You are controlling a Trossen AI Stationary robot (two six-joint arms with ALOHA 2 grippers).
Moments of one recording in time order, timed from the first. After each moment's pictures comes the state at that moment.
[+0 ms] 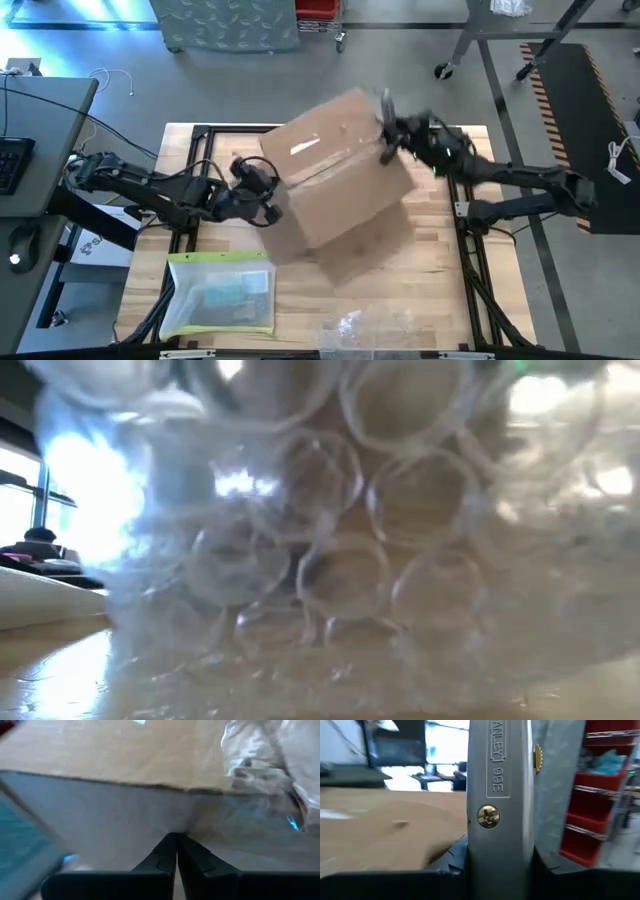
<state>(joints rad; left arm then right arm) -0.24 1.19 1.03 -0.52 -0.89 -0.39 -0.33 1.10 0.74 0.38 0.36 -0.09</state>
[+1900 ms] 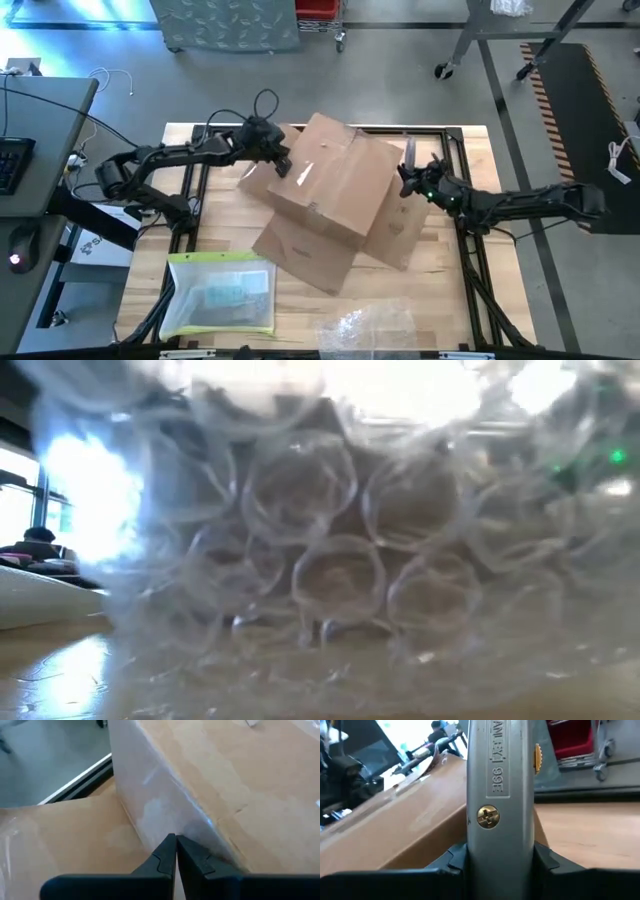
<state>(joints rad) 0.58 1.41 0.78 -0.02 0.09 -0.12 -0.20 0.82 0.05 0.56 0.60 0.59</state>
